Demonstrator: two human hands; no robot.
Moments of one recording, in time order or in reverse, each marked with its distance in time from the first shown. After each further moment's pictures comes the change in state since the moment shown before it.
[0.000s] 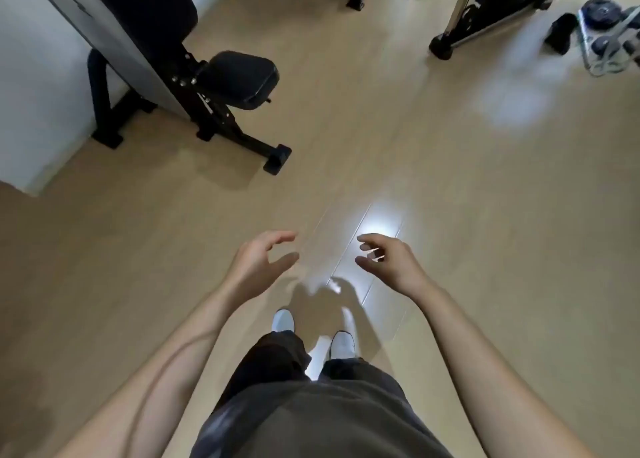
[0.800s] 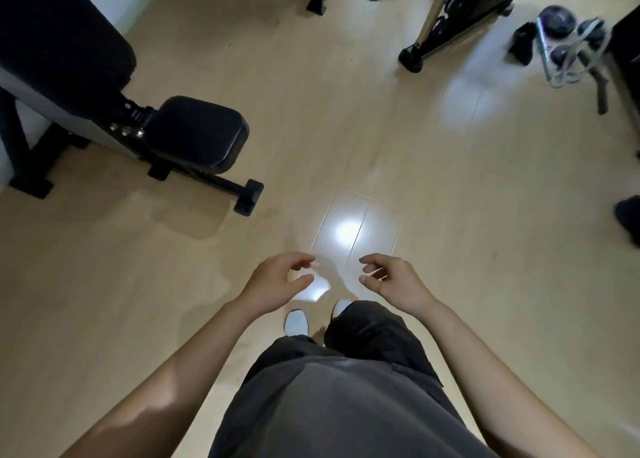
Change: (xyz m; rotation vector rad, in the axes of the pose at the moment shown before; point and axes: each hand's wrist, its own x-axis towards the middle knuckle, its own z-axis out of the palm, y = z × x) left_hand 0.294 -0.017 -0.054 0.000 -0.341 0.009; right_hand 0.232 -0.078 -0.070 -0.074 0.017 0.206
